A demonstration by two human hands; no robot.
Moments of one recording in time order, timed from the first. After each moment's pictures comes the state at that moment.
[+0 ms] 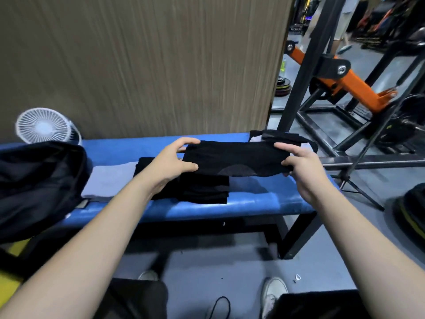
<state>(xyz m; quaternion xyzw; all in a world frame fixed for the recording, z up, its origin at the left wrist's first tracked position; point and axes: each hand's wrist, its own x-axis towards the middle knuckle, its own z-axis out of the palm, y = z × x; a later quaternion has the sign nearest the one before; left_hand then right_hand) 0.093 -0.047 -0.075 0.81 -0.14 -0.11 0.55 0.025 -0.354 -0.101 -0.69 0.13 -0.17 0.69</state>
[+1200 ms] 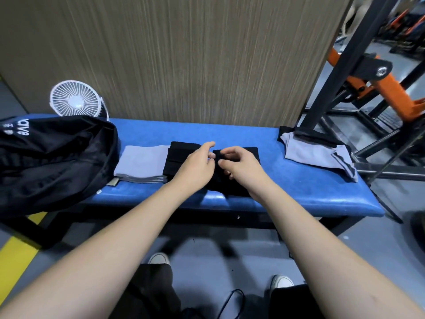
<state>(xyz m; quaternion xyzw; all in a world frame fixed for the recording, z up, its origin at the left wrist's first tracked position) 0.093 -0.022 -0.121 0.90 -0.12 -0.02 0.42 0.068 -0.171 -0.119 -0.80 0.04 -0.01 0.60</state>
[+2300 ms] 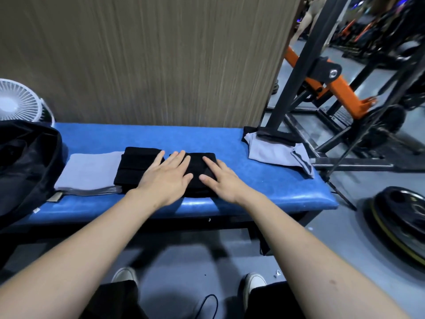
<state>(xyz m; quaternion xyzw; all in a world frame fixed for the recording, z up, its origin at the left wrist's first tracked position) 0.100 -0.046 -0.136 0.97 -0.25 0.00 -0.01 0.074 -0.240 -0.152 -0.96 -0.03 0.08 0.28</state>
